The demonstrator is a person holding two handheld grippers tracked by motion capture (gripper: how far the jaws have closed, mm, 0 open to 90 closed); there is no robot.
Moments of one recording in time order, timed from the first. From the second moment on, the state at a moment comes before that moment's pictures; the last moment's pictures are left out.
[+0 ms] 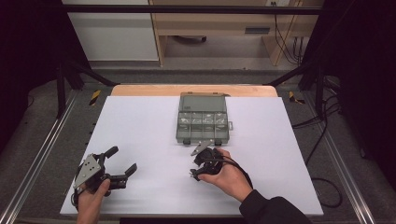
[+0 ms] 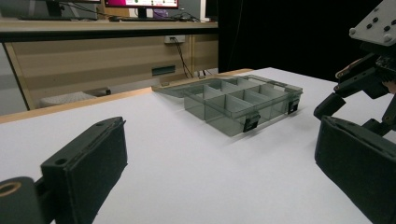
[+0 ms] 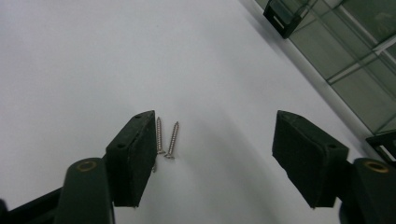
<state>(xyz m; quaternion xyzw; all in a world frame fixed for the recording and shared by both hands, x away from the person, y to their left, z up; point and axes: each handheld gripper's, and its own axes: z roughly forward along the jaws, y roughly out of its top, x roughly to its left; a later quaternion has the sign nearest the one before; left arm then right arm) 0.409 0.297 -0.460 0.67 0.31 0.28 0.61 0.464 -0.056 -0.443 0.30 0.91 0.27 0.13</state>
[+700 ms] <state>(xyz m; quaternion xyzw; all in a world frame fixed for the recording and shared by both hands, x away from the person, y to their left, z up) 0.410 0.297 -0.460 0.68 0.31 0.28 0.60 0.469 -0.043 -0.448 0.32 0.92 0.22 0.07</state>
